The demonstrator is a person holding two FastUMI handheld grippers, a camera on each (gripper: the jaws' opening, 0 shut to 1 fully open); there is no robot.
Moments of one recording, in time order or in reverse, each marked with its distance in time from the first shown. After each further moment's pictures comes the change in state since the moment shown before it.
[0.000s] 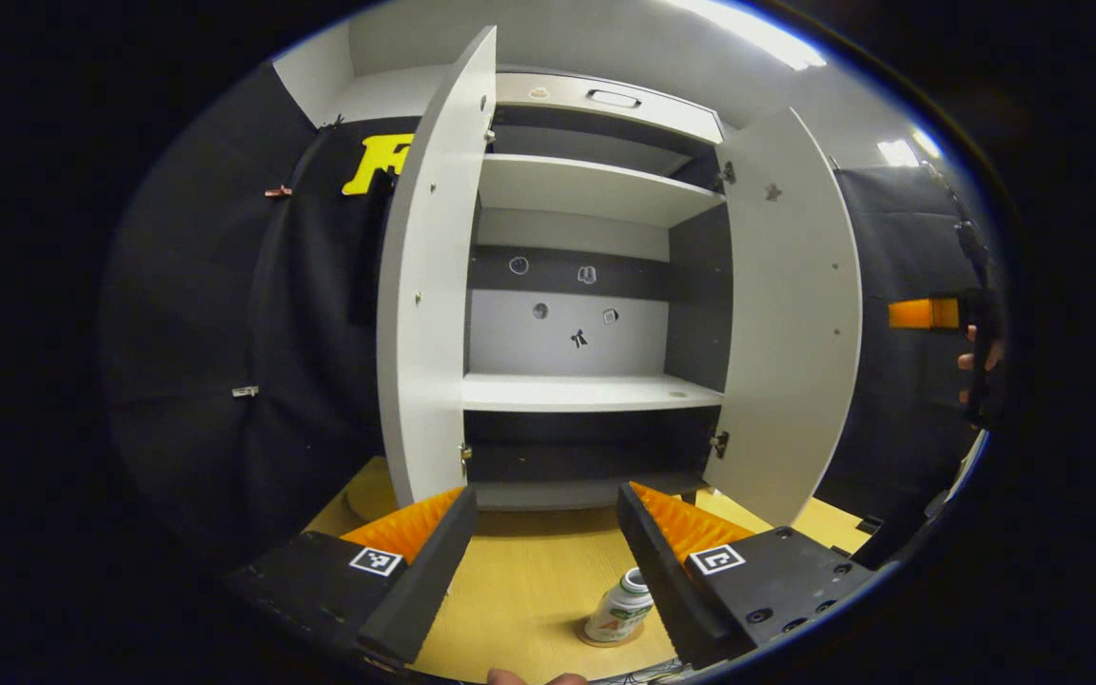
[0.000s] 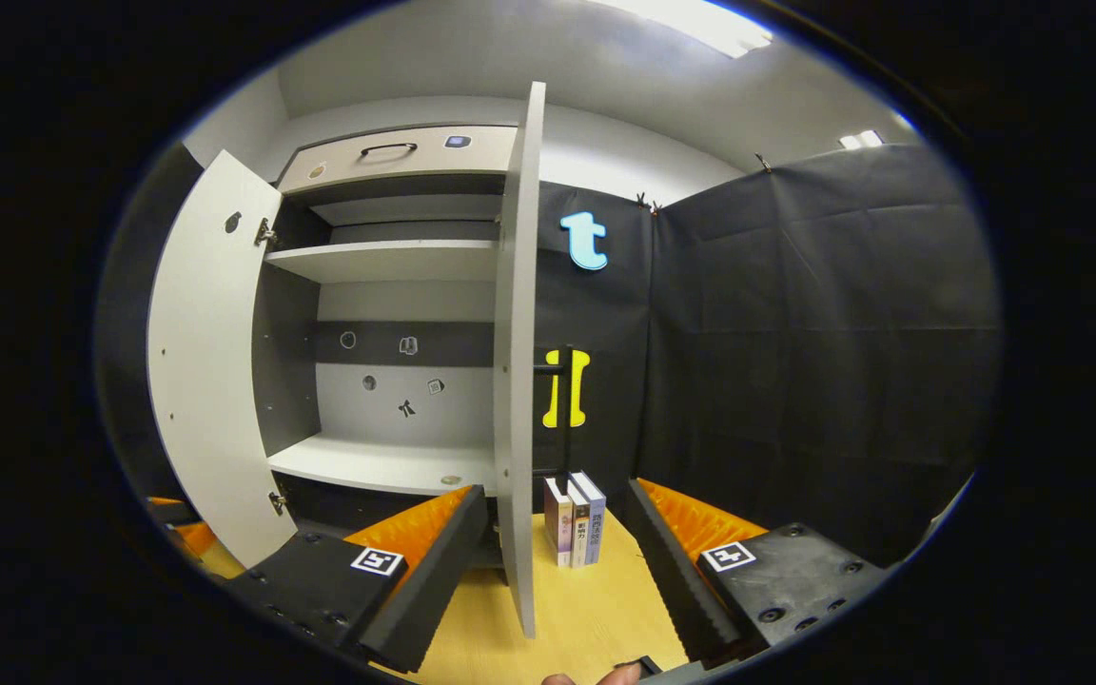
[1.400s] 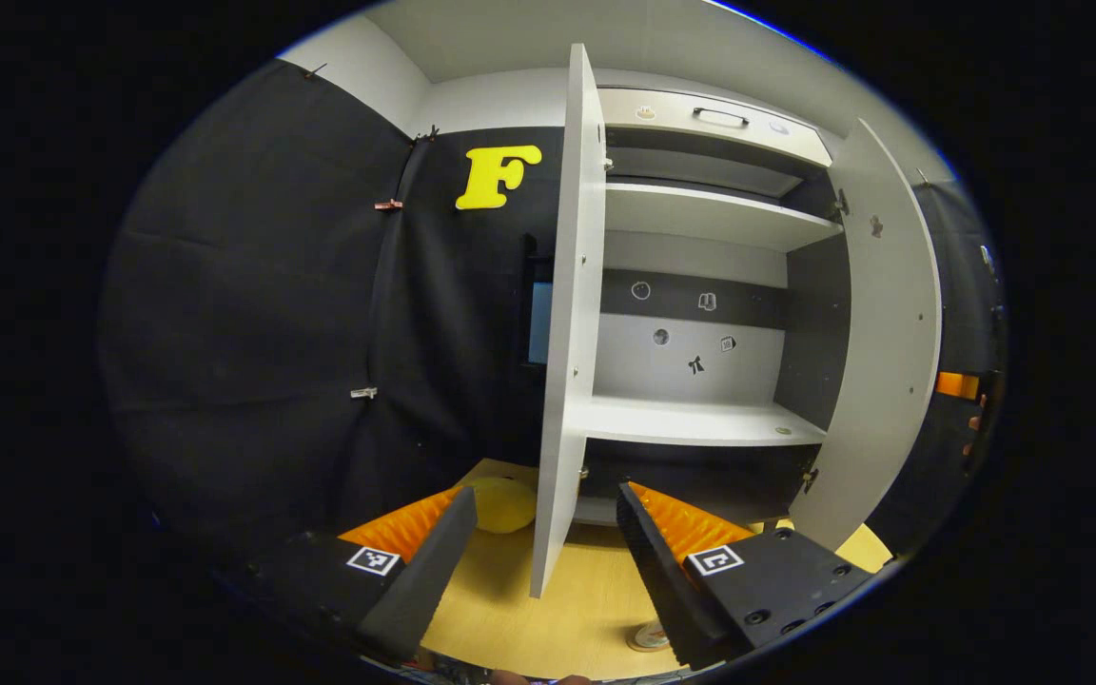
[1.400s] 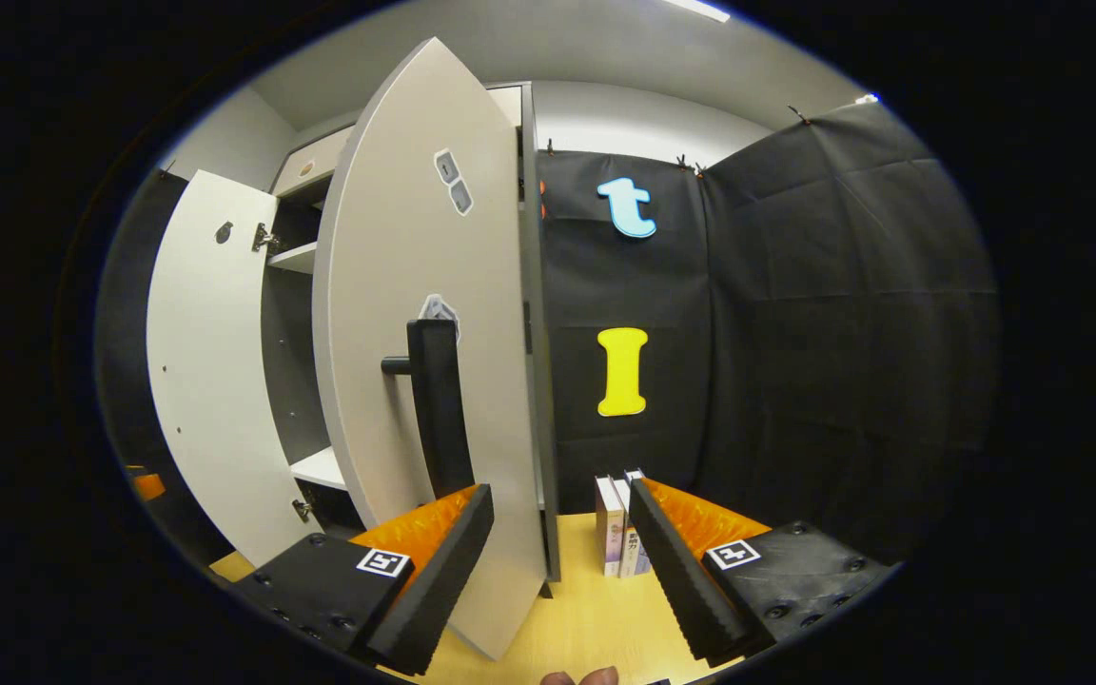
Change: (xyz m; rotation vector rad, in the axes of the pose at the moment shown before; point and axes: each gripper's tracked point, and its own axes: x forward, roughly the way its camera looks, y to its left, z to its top) left arm -0.039 0.077 0.037 -0.053 0.023 0.335; right arm 0.092 0.037 -0.017 0.067 0.054 0.253
